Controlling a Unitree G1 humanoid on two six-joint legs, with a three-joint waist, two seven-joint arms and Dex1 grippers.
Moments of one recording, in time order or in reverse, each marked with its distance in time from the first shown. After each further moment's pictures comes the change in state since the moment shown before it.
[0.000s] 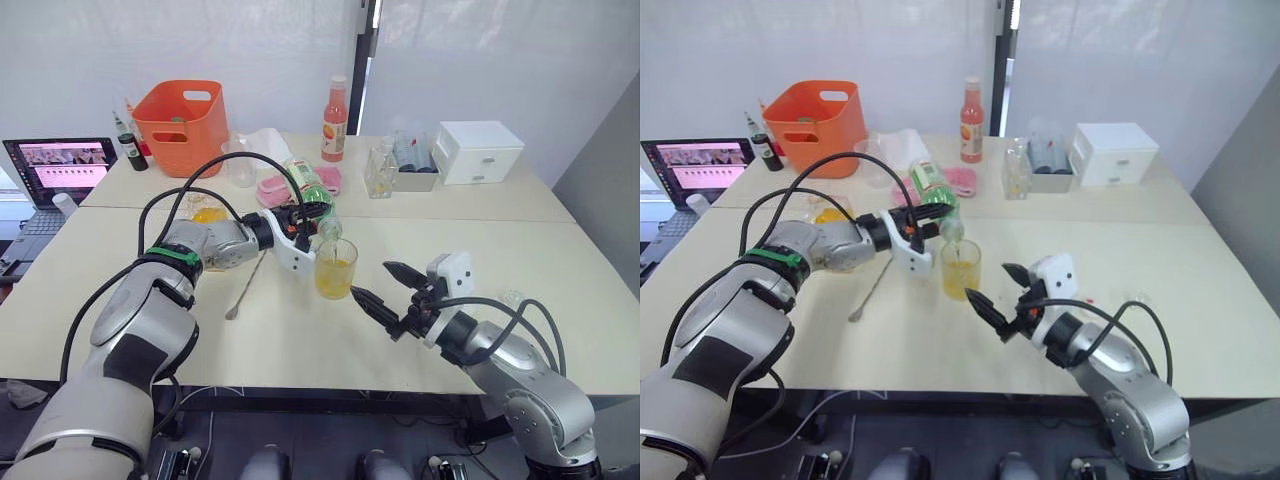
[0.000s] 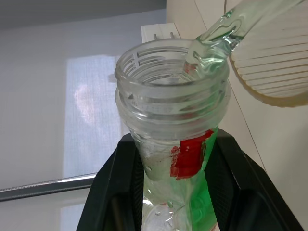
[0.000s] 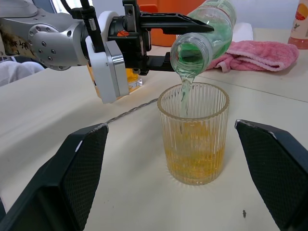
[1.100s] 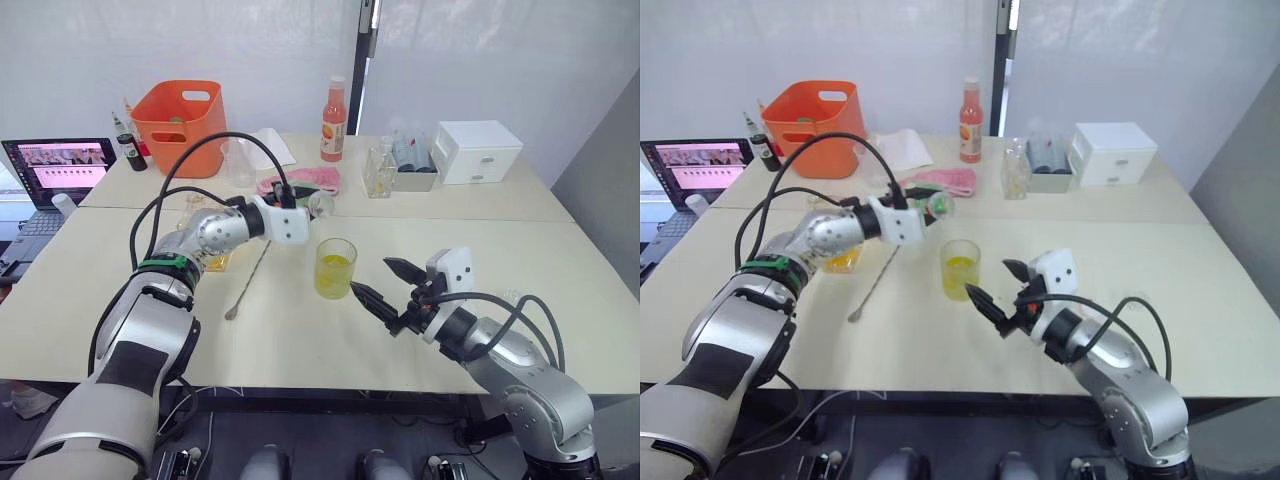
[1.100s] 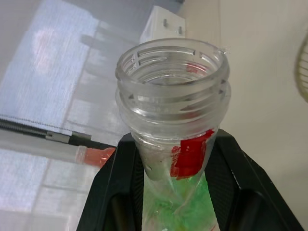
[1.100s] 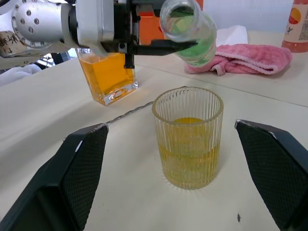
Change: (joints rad) left arm 0.066 -0.027 0.409 0.018 -0.678 0.010 -0.876; right arm -0.021 -0.001 0.001 0.005 0.000 0.010 -0.017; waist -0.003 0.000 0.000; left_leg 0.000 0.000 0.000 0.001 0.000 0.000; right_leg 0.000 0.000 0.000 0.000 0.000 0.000
